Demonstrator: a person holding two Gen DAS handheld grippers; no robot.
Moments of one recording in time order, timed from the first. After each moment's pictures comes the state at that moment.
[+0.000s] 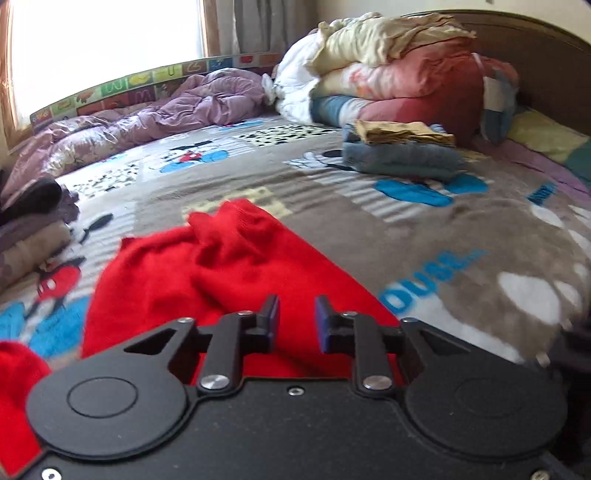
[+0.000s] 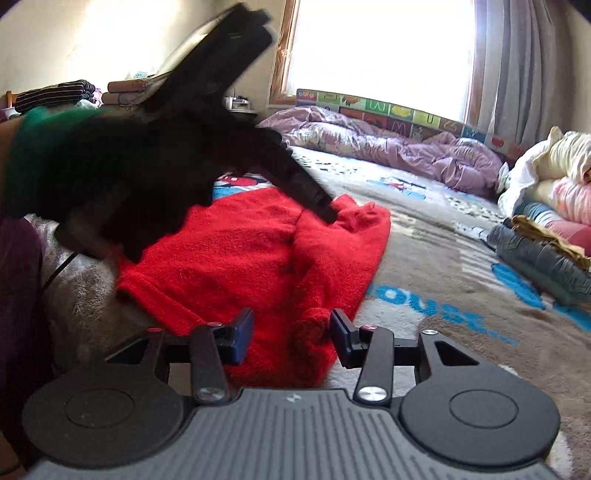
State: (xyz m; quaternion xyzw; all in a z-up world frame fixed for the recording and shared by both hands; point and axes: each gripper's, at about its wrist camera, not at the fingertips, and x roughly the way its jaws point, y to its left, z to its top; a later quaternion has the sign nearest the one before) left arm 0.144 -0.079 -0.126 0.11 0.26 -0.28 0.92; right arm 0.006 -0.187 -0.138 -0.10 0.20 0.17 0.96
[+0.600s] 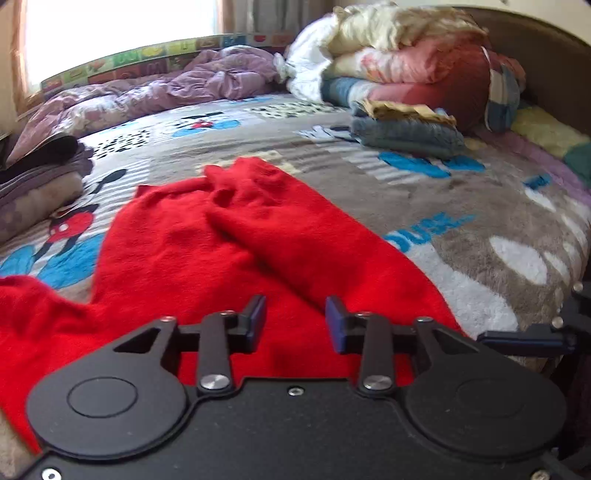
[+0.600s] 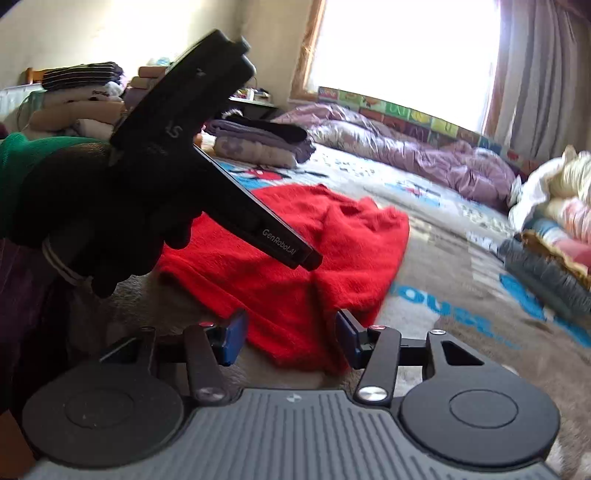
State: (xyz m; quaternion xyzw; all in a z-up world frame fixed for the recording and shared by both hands) left arm 0.126 -0.041 -0.124 0.07 0.29 -0.23 0.93; right arm -0.016 -0.169 -0.131 -0.14 0.21 0.20 0.95
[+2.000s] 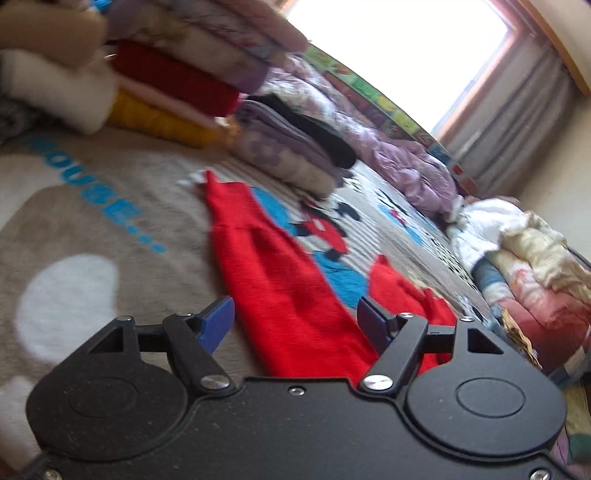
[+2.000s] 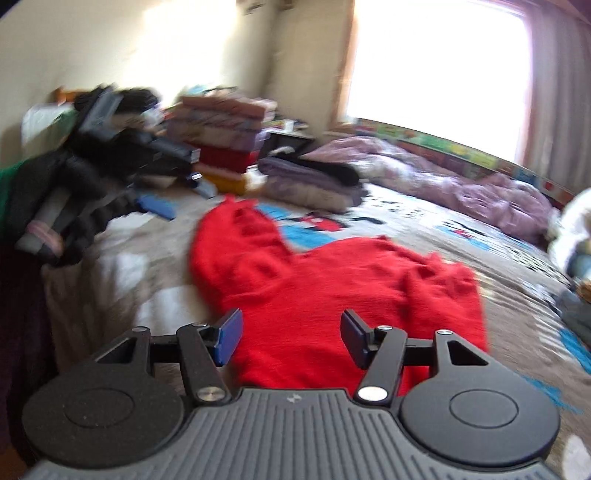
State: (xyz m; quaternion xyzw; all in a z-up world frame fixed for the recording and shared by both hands) left arm 0.133 0.189 -0.116 -0.28 0.26 -0.04 0.93; right arm 0.008 -0.114 -0.111 -0.09 0.17 0.22 0.96
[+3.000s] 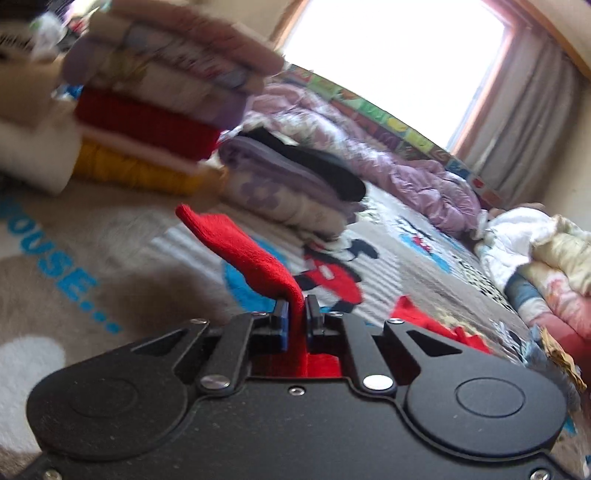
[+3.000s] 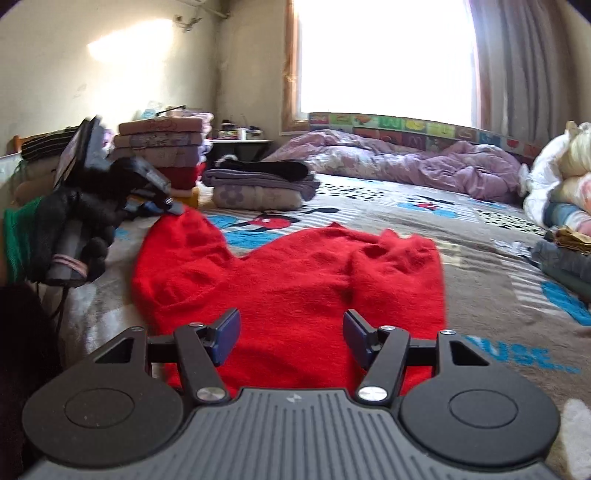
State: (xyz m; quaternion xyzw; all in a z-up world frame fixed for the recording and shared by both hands) left arm 0.183 0.163 -0.102 -0.22 0.20 0.01 0.95; right arm 0.034 -0.142 -0.122 -0.03 0.18 0.23 0.96
